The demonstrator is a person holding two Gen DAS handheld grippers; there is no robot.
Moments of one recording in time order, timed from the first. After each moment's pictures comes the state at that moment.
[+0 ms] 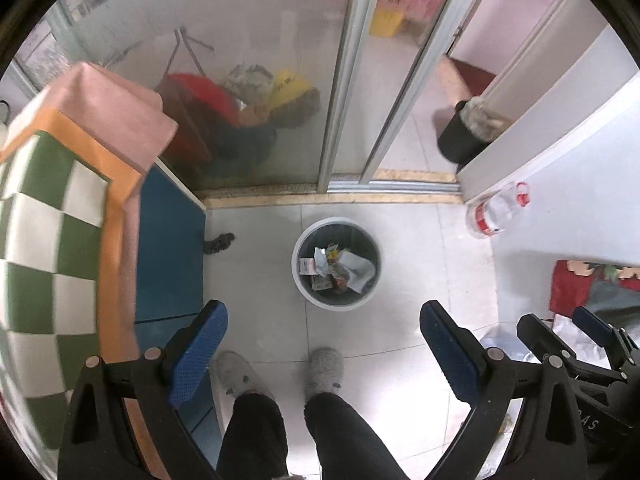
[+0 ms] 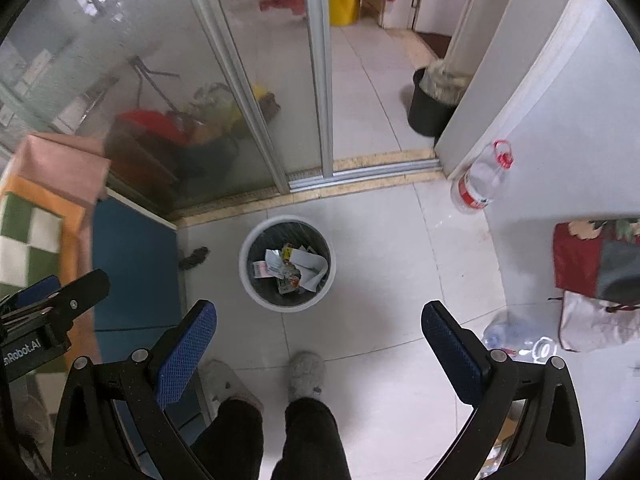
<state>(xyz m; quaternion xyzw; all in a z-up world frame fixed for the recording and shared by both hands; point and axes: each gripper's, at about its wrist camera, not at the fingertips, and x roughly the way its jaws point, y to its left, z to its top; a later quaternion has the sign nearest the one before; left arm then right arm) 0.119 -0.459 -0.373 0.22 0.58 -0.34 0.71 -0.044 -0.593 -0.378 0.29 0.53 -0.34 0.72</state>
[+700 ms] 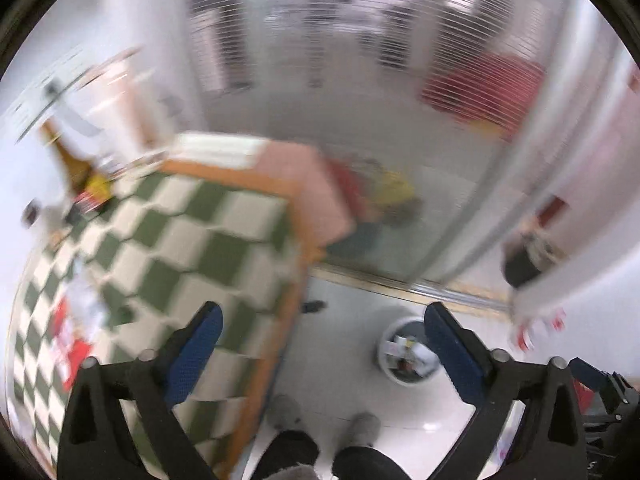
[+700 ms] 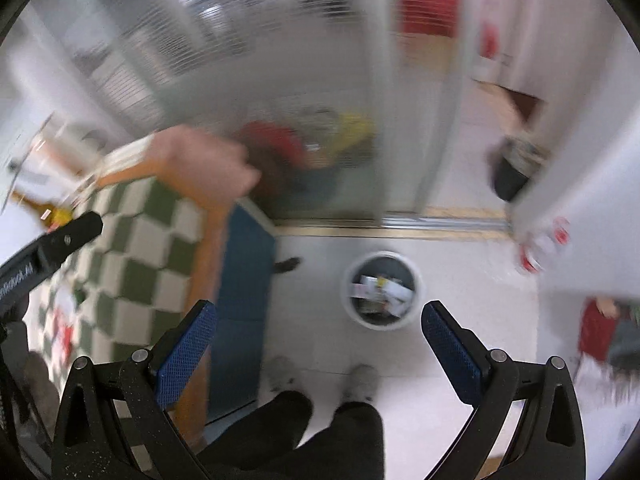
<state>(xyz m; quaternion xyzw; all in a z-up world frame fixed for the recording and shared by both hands) 0.238 -0.266 -0.214 0.11 0.49 -0.18 0.85 0.098 -0.459 -0.238 0.25 0.52 -0.17 0.80</state>
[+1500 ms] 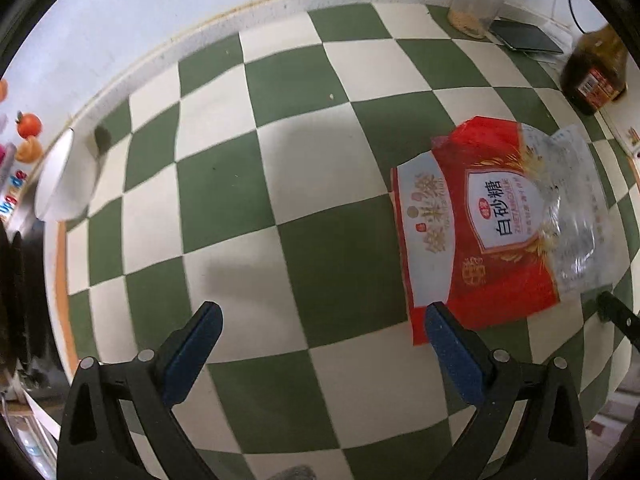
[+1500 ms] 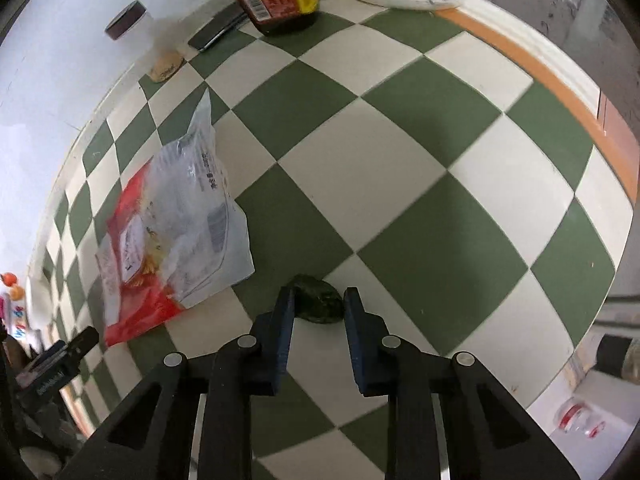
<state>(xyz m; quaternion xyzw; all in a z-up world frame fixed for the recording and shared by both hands) 0.285 0.196 -0.350 -0.13 0.61 0.23 0.74 0.393 -0.065 -0.361 0.05 0.63 0.13 0.77</state>
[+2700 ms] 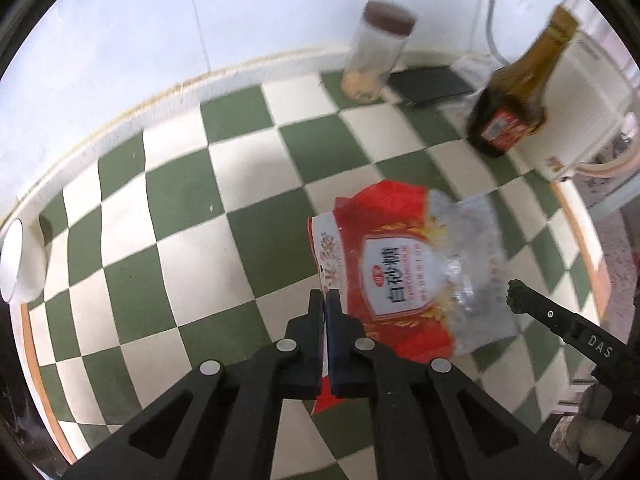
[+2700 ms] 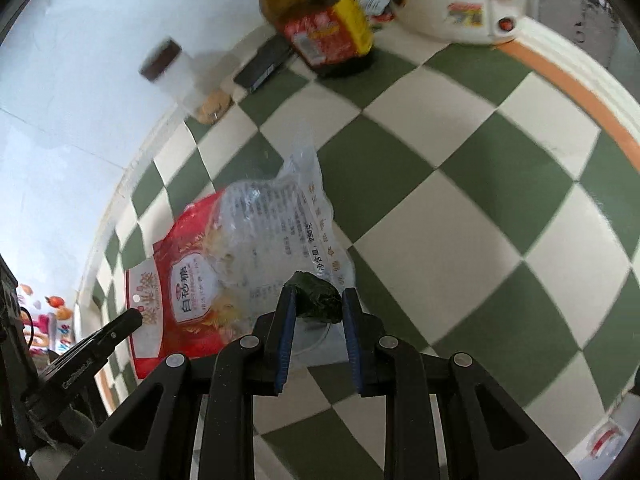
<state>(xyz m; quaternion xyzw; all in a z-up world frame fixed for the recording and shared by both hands) 0.323 0.167 -0.300 -0.13 0.55 0.12 0.82 0.429 -0.068 -0.340 0.14 0.59 0.20 0.77</state>
